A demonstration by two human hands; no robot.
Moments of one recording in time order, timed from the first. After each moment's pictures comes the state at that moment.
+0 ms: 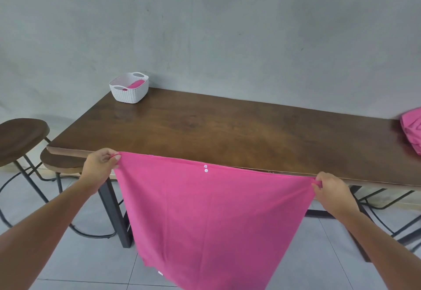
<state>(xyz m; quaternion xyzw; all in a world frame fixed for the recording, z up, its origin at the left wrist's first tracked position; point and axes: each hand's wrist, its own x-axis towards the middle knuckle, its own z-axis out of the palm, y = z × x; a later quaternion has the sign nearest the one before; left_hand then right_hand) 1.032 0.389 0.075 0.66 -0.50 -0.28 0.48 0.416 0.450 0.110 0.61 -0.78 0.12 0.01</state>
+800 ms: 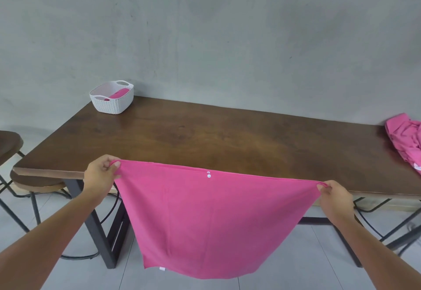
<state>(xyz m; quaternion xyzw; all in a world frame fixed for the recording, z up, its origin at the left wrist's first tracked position) 0.991 0.332 0.069 0.67 -0.48 -0.28 0.50 0.402 0.422 0.112 0.45 -0.83 0.32 -0.08</state>
